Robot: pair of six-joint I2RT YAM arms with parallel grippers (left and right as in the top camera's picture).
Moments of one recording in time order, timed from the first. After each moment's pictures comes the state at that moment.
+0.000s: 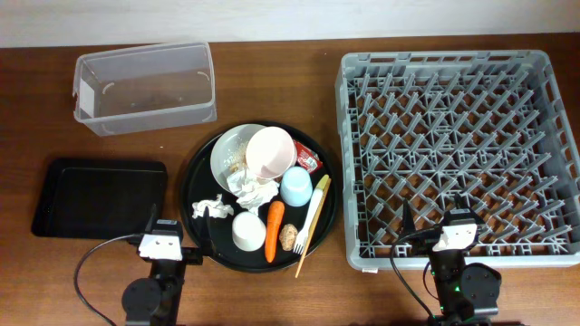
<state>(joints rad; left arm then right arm) -0.05 0.01 0.02 -0.08 0.02 0.02 0.02 0.01 0.01 -0.07 -0.02 -0.07</state>
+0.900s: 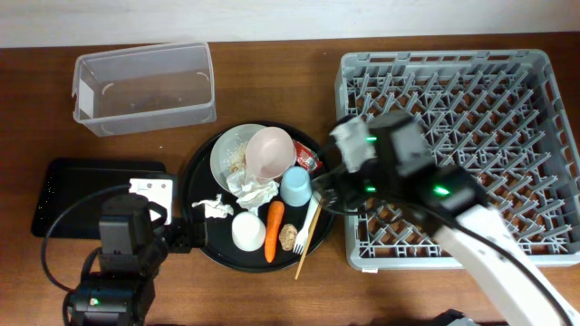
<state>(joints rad) -0.05 0.74 0.78 -0.81 0.03 -0.02 0.50 1.32 1.22 -0.82 -0.22 -0.04</state>
